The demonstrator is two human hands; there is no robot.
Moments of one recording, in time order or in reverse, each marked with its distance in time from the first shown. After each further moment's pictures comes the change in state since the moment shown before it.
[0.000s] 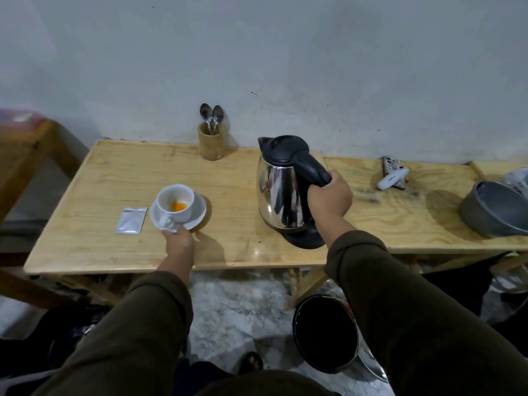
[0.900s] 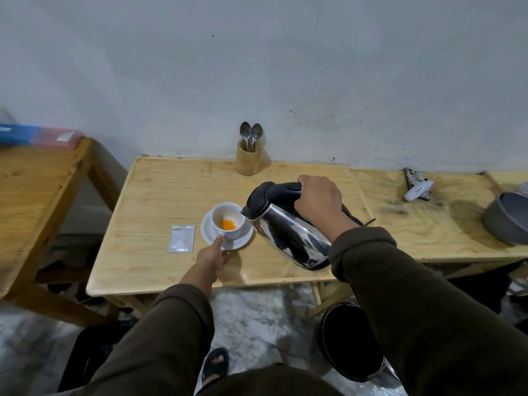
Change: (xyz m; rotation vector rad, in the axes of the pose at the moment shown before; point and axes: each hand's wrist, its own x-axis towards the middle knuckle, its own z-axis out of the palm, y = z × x) left_hand 0.075 0.012 -0.061 -0.064 -0.466 -0.176; right_hand -0.058 -0.113 0.080 -0.779 -0.318 -0.433
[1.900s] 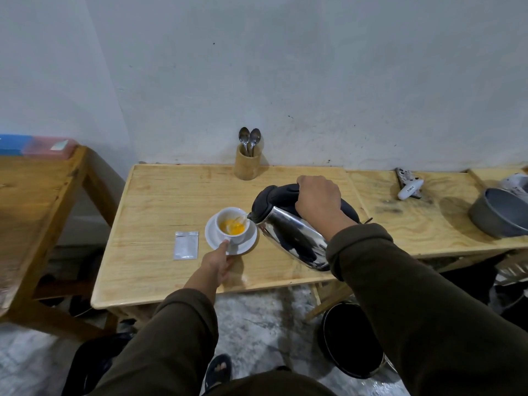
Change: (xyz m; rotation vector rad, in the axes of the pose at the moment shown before) left_hand 0.009 0.003 -0.006 0.005 -0.088 -0.044; right_hand -0.010 -0.031 -0.013 -0.148 -0.025 0.046
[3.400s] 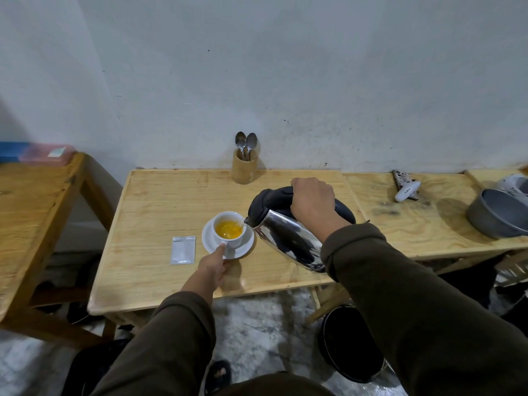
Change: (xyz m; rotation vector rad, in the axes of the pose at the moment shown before) left_hand -0.008 0.003 0.004 0.040 0.001 -0.010; right_hand 0.005 0.003 0.004 -0.026 0.051 -0.036
